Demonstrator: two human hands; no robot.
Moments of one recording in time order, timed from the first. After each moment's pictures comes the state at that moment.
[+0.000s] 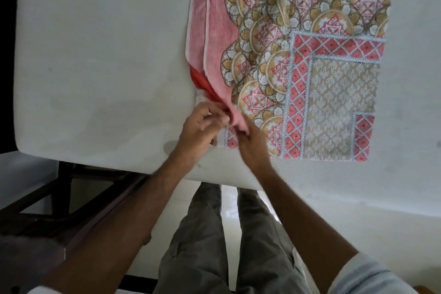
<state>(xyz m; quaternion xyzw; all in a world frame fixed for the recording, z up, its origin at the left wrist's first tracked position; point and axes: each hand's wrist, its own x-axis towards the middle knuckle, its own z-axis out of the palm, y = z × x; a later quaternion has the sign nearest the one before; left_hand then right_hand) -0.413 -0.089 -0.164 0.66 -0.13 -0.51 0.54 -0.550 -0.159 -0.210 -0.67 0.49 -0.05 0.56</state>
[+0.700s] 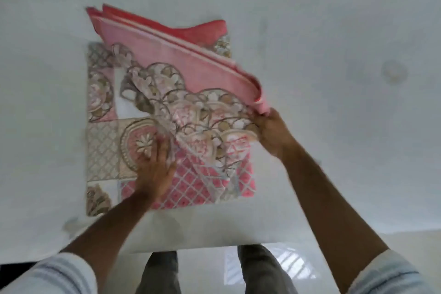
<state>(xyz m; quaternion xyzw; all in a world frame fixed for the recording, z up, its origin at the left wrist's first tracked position) -0.544 -0.239 -0.246 0.82 -0.50 -0.29 -0.06 -0.784 -0.473 -0.167 -0.37 0.43 -0.24 0.79</state>
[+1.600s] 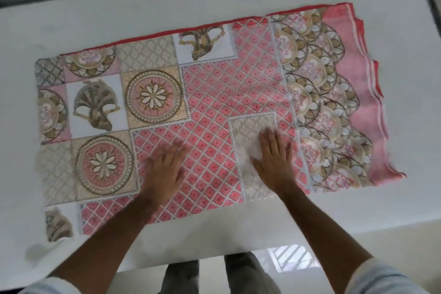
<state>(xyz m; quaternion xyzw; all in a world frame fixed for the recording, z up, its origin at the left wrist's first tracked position) -0.651 -0.341 -0.253 0.74 -0.62 -0.23 -0.14 -0.963 -0.474 -0.277 -0.84 0.51 0.10 0.18</state>
